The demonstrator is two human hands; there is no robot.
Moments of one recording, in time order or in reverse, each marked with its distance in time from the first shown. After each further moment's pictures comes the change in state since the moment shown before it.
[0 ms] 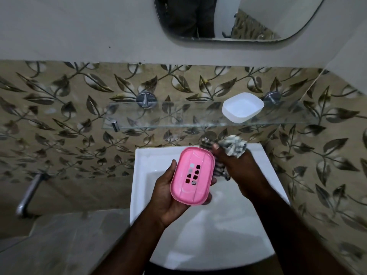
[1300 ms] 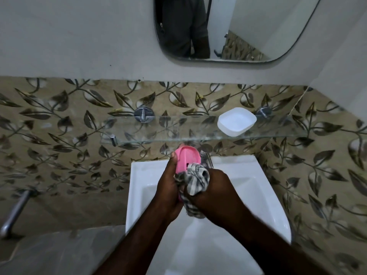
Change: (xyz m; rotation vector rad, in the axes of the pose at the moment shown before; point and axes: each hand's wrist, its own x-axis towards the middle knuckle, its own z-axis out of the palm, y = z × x) left_hand 0.024 0.021 0.032 0.236 0.304 0.201; right_hand -0.054 -0.034 0.054 -0.412 -0.145 -0.155
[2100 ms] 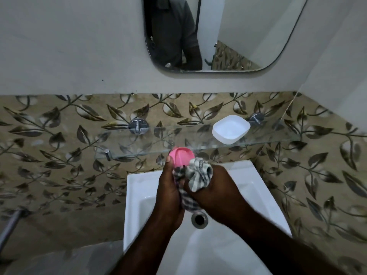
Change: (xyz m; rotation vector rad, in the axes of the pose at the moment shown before) left_hand 0.000 0.010 0.020 0.041 0.072 0.108; right_hand 0.016 -0.012 -0.009 0.103 0.024 -0.048
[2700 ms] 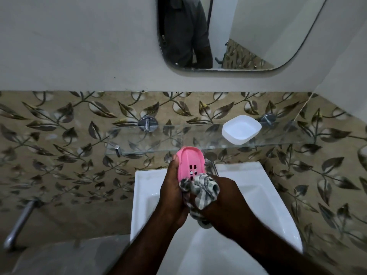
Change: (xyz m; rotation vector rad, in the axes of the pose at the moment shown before) left_hand -0.003 0.007 -0.004 -0.074 -0.016 -0.038; right_hand -0.015 0.005 0.008 0.028 -0.091 0.004
